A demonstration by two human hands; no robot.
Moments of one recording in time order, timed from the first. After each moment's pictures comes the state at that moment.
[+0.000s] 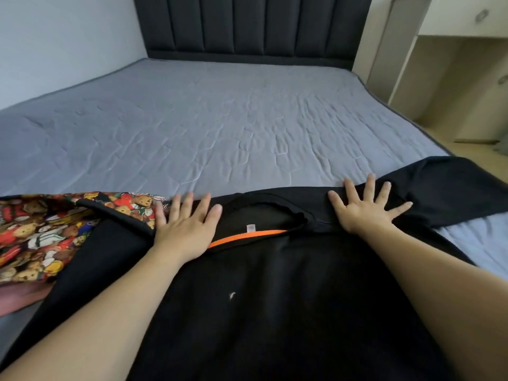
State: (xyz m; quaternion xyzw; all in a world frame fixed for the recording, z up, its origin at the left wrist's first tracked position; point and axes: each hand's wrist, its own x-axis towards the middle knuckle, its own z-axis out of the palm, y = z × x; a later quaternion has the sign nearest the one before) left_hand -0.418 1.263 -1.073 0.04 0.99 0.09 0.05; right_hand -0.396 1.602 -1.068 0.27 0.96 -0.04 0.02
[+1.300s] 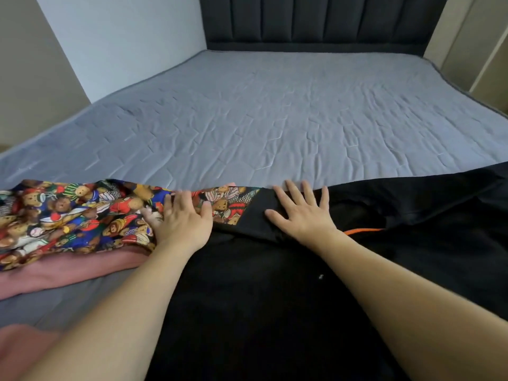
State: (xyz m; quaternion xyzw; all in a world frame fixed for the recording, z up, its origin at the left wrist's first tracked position) left_hand -0.401 1.121 -1.076 -0.14 0.98 0.09 -0.04; right_hand -0.405 1.364 -1.084 -0.08 0.99 -0.06 0.00
